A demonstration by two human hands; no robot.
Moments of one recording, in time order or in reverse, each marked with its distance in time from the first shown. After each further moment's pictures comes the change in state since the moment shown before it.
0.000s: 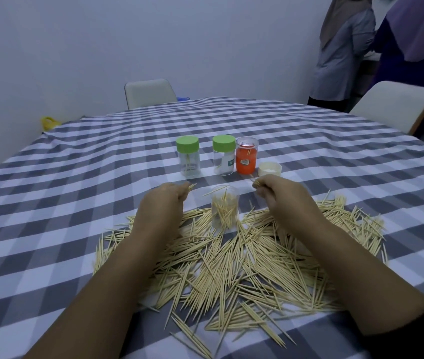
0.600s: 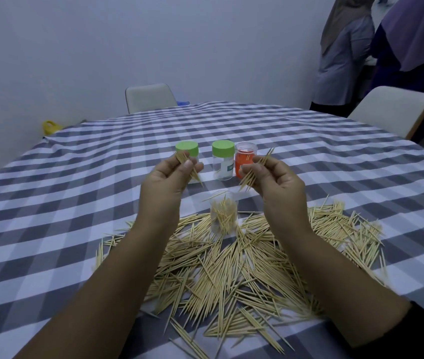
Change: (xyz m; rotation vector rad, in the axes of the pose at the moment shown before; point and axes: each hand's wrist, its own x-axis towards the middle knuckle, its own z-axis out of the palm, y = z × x) left_hand 0.012 0.038 -0.023 -1.489 0.122 -0.330; right_hand 0.001 -0.028 0.013 1.050 0.320 0.048
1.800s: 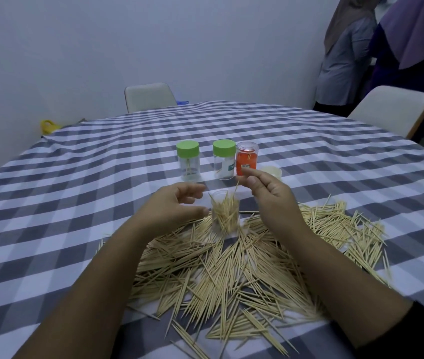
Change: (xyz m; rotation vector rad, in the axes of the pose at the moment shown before) left_hand 0.002 0.001 -0.031 0.897 -0.379 -0.180; right_hand 0.001 0.011 -0.004 -0.287 -0.182 0.102
